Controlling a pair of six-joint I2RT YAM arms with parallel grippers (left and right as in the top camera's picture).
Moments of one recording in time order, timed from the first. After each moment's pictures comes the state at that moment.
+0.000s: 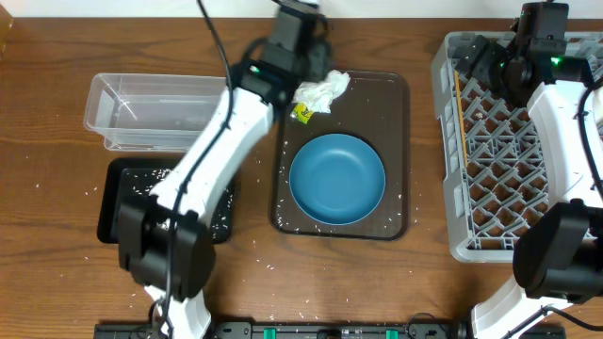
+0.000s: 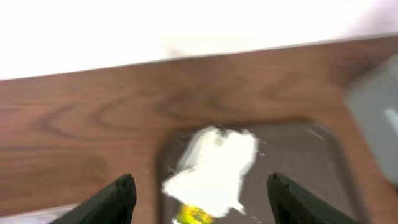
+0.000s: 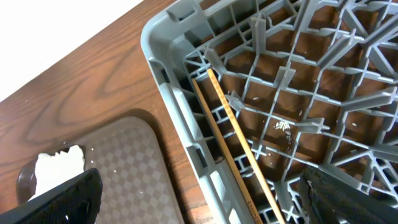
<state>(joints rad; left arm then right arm) -0.42 1.91 1.73 -0.50 -0.13 -0.21 -0.10 1.86 1.67 -0.75 -0.07 0.47</state>
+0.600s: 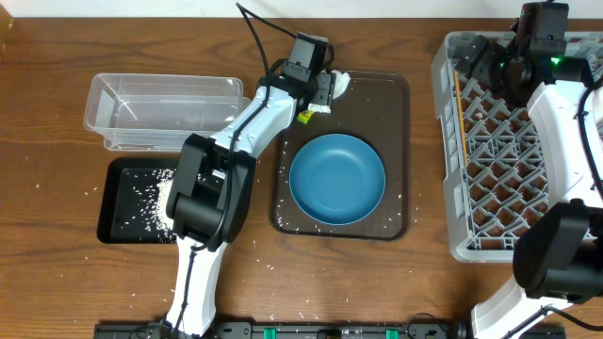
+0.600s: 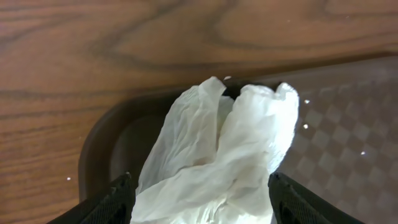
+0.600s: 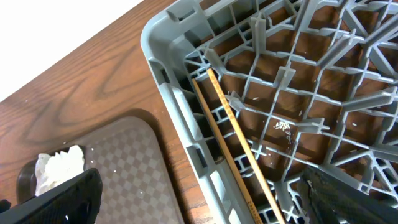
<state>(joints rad) -0.42 2.25 1.73 -0.34 -0.05 -0.18 -0.10 1.86 1.67 -0.75 -0.07 0.47</state>
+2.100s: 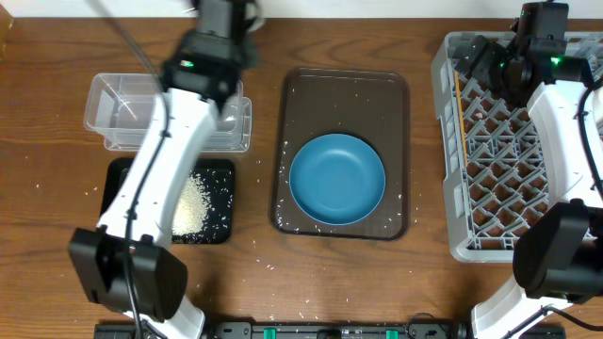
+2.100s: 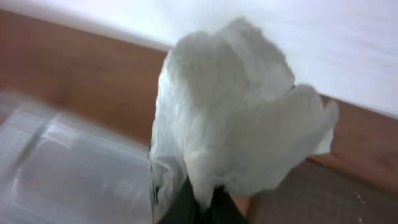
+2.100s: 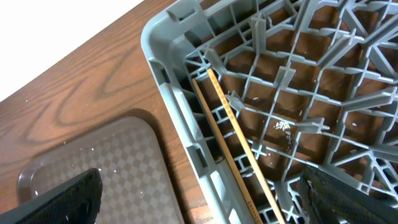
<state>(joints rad) -0.21 1.77 1.71 -0.74 -0.36 -0.50 -0.10 1.86 1.67 -0.75 -0.07 0.47</state>
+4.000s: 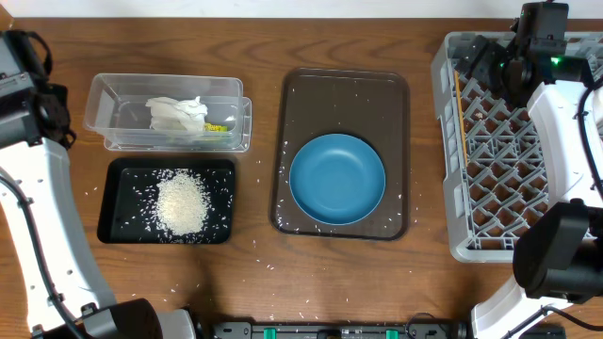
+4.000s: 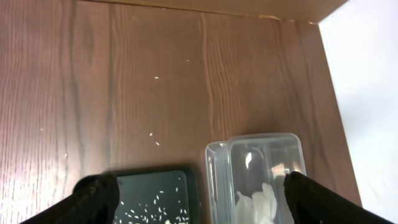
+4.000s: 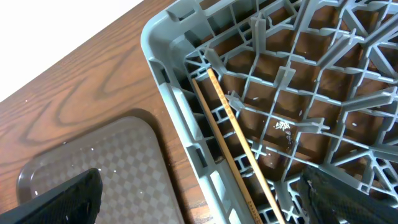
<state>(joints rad) 0.39 1.53 1.69 -1.14 -0.45 -1.03 -0.10 1.86 1.67 -0.74 -0.07 0.47</state>
